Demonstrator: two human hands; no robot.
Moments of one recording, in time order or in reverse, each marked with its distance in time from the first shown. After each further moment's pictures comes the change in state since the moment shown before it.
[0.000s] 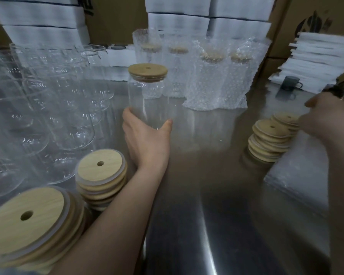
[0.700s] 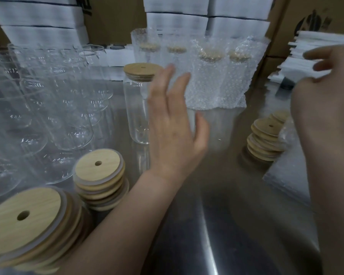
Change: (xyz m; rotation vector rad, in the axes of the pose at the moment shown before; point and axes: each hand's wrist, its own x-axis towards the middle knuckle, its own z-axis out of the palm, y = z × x) left_hand -0.038 0.044 -0.013 -0.028 -0.039 0.905; right_hand -0.002 -0.015 0.016 0.557 0.581 -0.397
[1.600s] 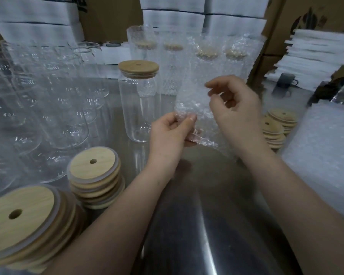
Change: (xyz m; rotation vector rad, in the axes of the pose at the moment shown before) left_hand -0.009 -0.012 0.016 -0.851 -0.201 -0.990; right_hand -0.068 -0.048 0.036 0.485 -0.438 -0.119
